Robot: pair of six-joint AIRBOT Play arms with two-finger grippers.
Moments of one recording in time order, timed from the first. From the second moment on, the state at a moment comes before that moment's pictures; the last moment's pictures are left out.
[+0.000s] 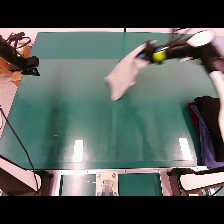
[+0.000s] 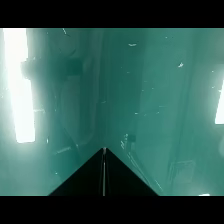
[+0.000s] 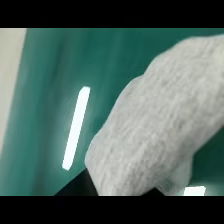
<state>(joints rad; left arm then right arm) 0.20 -1.82 2.08 1.32 -1.65 -1.45 -0.03 -1.55 1.72 -0.79 1.14 1.51</state>
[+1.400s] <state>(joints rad) 0.20 -1.82 2.08 1.26 -1.68 -1.42 -0.97 -1.00 1.06 -1.75 1.65 1.82</state>
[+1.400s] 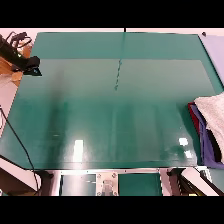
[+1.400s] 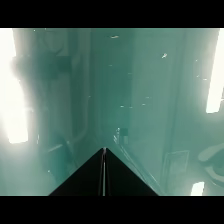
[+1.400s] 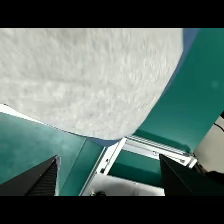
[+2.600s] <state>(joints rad) -0.05 -1.21 1.16 1.07 -1.41 -1.36 0.28 -0.88 0.88 -1.40 1.24 1.91</state>
